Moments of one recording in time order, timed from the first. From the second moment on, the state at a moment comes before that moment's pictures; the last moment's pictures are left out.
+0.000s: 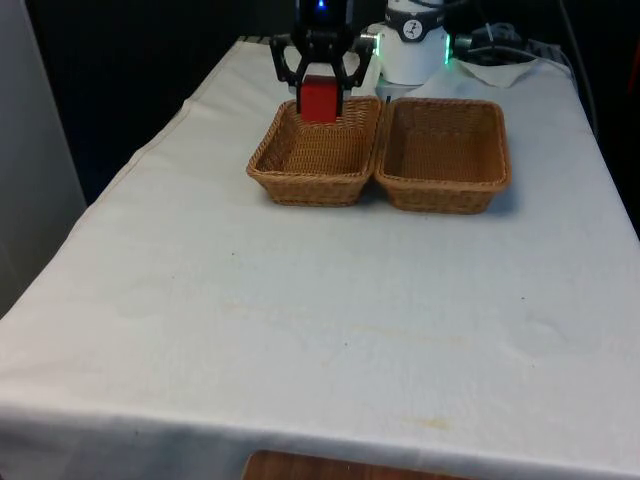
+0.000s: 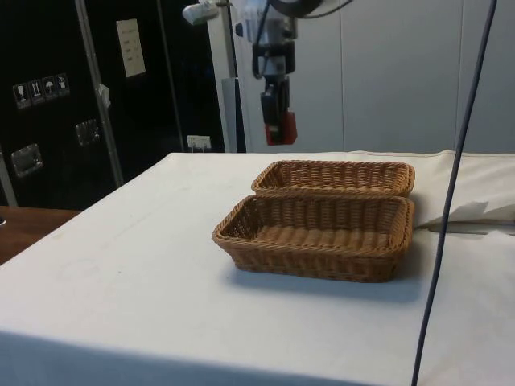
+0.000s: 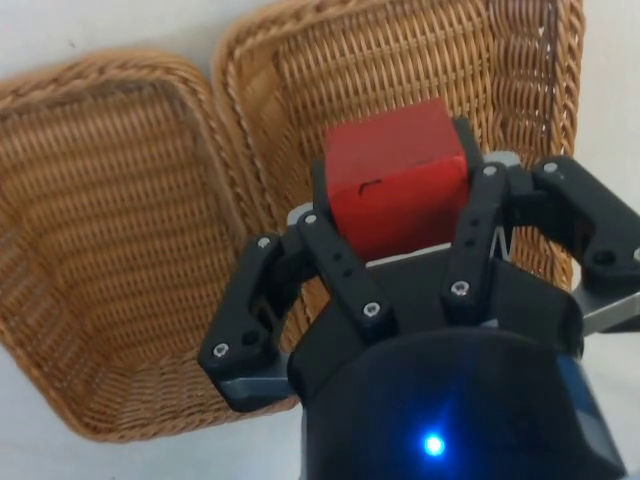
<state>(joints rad) 0.33 0.05 -0.54 -2.40 -0.06 2.51 -0.26</state>
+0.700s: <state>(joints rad) 0.32 0.12 -0.56 -2.55 -0.06 2.74 -0.31</state>
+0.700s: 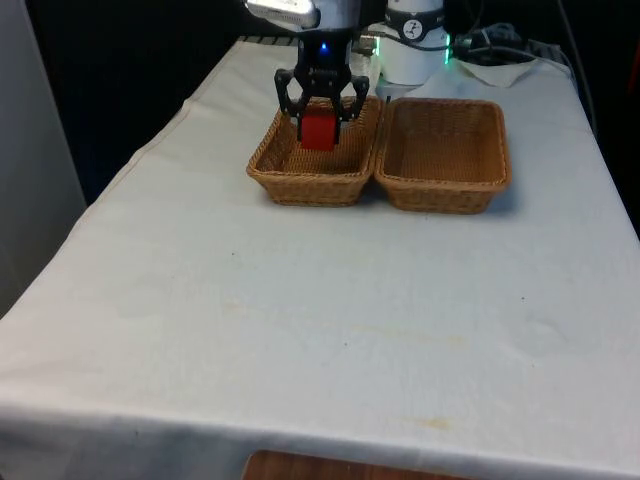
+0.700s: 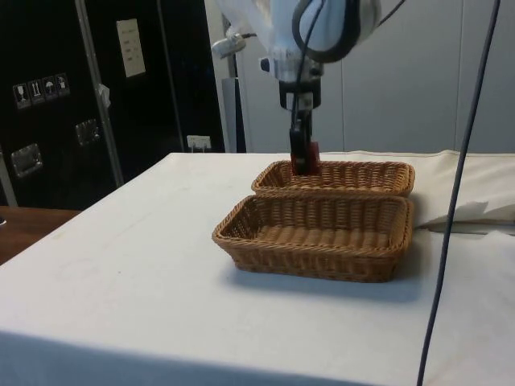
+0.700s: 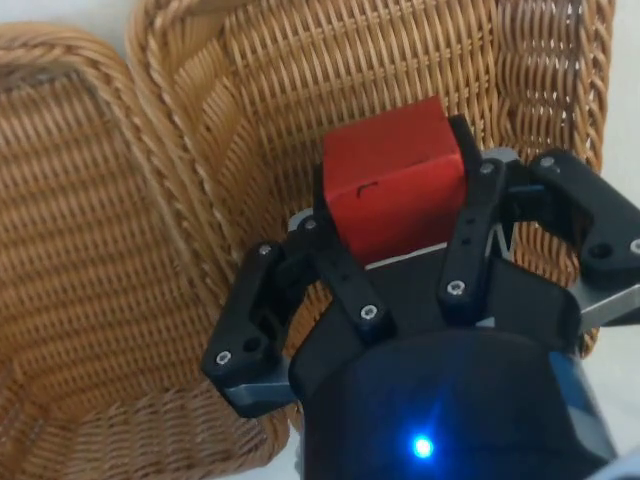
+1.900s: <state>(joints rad) 0.32 0.14 -0.57 -2.62 -0.06 2.87 -0.31</state>
